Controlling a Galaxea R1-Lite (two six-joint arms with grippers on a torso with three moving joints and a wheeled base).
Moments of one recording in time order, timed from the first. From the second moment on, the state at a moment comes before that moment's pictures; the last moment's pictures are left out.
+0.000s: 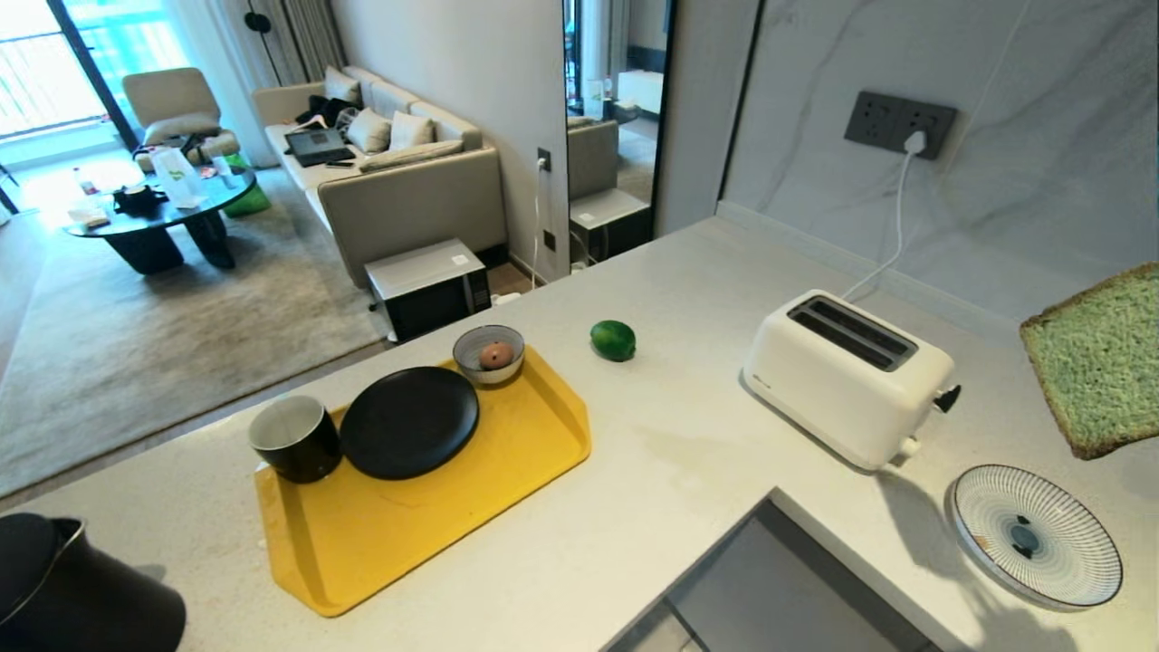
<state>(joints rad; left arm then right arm) 0.00 0.00 0.00 0.00 0.00 0.00 -0.14 0.79 -0.76 0.06 0.21 -0.07</state>
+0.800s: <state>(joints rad) 0.00 0.00 0.00 0.00 0.00 0.00 -0.14 0.81 -0.77 0.05 0.21 -0.07</state>
